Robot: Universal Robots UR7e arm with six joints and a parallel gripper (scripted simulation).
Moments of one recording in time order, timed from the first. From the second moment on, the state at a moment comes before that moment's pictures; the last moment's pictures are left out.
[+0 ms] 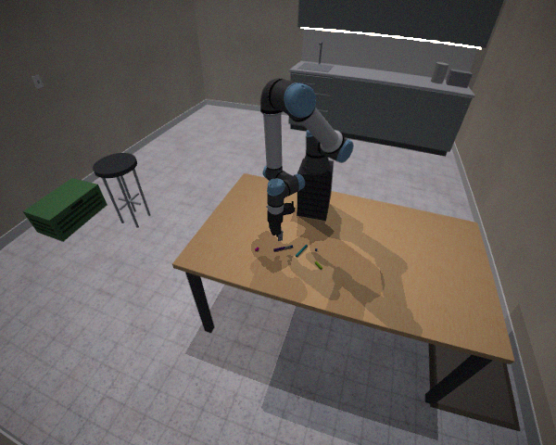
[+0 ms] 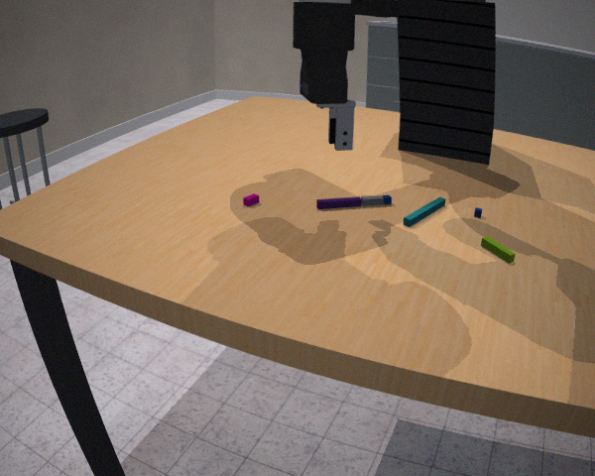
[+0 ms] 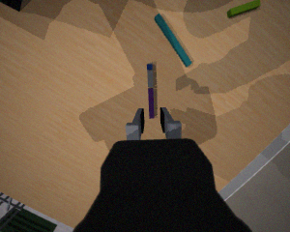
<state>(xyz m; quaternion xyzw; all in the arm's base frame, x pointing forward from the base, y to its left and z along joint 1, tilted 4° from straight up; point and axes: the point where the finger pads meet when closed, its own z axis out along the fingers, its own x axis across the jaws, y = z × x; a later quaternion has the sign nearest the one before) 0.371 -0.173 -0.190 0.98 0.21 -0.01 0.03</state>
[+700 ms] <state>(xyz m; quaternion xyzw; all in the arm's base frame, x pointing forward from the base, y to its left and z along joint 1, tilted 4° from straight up) 0.371 -0.172 -0.184 0.98 0.21 -0.01 0.03</state>
